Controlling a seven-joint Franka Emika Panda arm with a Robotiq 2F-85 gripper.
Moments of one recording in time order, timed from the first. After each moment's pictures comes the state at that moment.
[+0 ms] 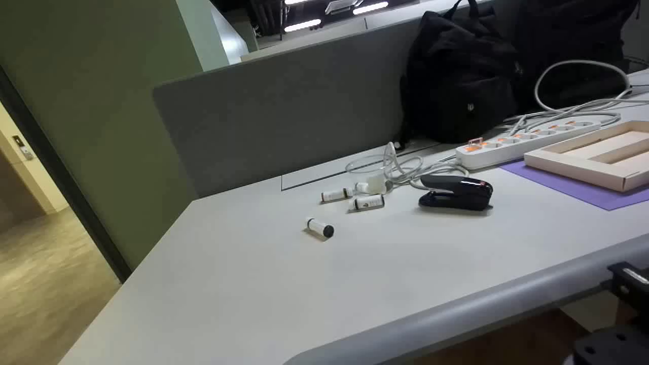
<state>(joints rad) 0.03 -0.59 -0.12 -2.61 0.21 2.03 -0.08</state>
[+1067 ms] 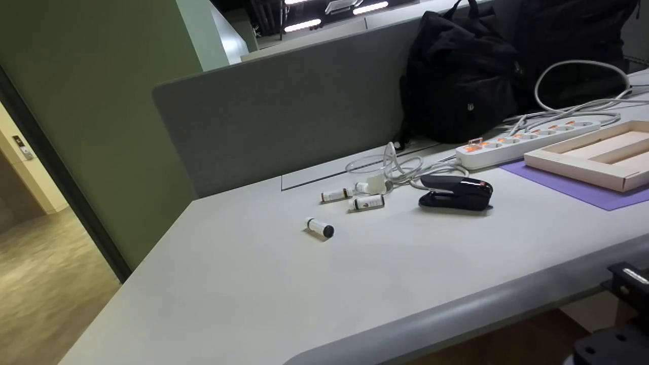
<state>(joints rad) 0.01 -0.58 -0.12 -2.62 0.22 2.27 -0.09</state>
